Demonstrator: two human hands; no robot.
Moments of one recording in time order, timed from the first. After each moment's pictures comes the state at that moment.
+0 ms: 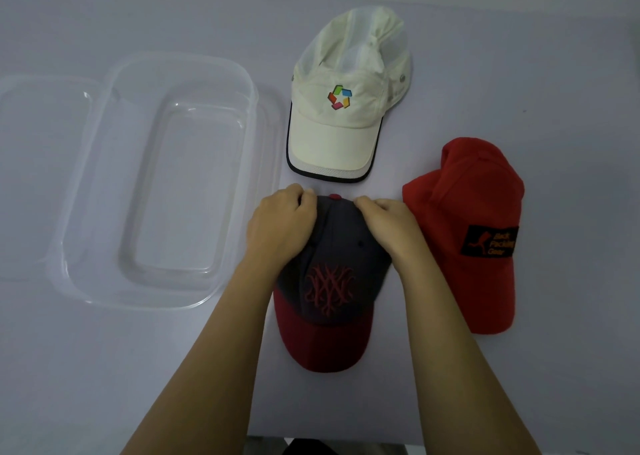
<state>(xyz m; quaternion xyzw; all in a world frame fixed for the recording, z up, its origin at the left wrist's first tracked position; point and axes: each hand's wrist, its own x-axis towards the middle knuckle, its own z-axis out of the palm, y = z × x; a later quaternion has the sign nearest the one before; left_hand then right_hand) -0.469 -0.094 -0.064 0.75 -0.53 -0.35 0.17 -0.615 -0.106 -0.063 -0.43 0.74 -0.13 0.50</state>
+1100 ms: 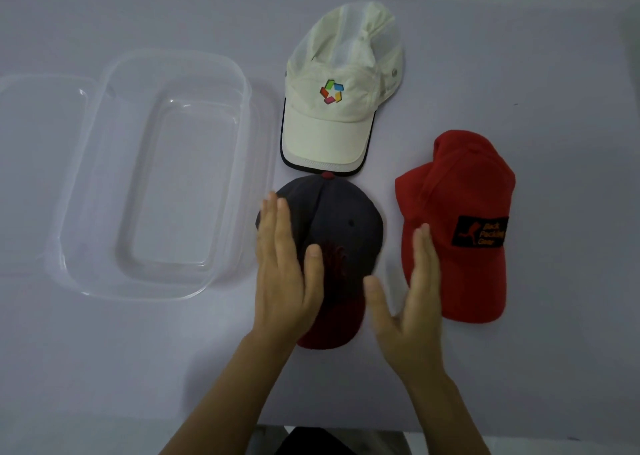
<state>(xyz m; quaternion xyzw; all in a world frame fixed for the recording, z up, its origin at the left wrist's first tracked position) -0.495 -0.004 -0.069 0.67 -0.60 -0.22 0.37 -0.636 0.020 -0.059 -0.57 0.65 -0.36 0.34</state>
